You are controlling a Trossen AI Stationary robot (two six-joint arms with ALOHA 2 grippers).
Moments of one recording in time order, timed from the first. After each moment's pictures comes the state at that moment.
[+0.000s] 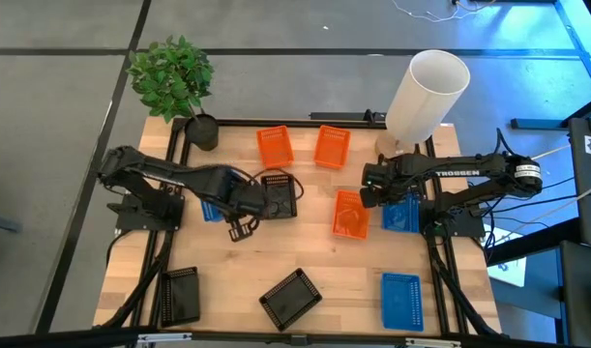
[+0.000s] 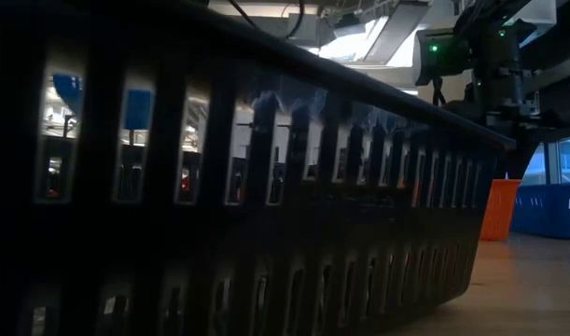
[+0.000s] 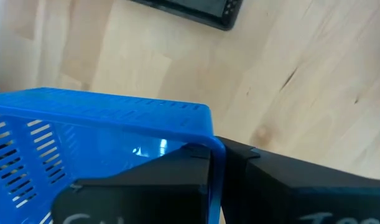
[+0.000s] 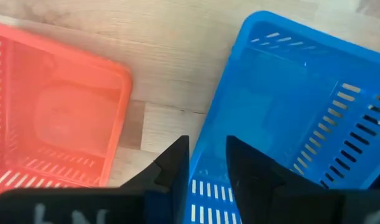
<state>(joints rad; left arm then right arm) -0.20 1.58 1.47 -1.37 -0.13 -0.64 -0.20 1.29 0.79 -1.07 -0.04 1.20</state>
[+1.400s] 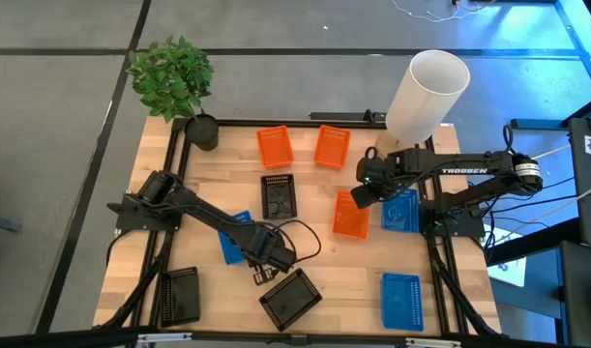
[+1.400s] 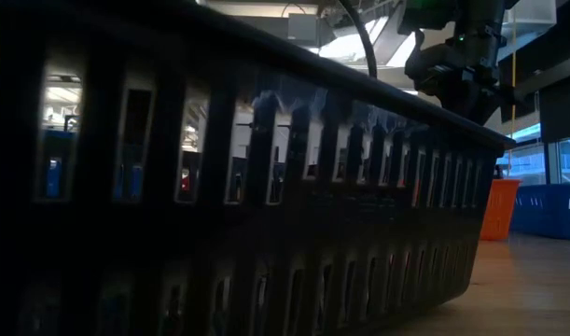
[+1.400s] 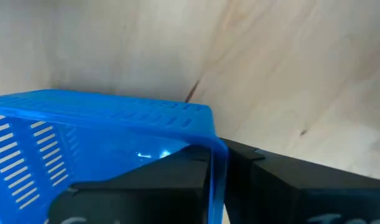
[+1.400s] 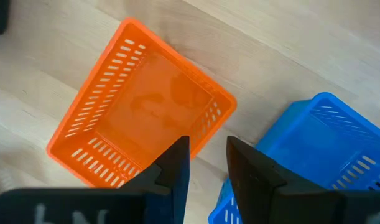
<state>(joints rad) -0.38 1.96 1.47 -1.06 -0.01 -0.84 -0.12 1.29 1.00 -1.07 0.04 0.98</state>
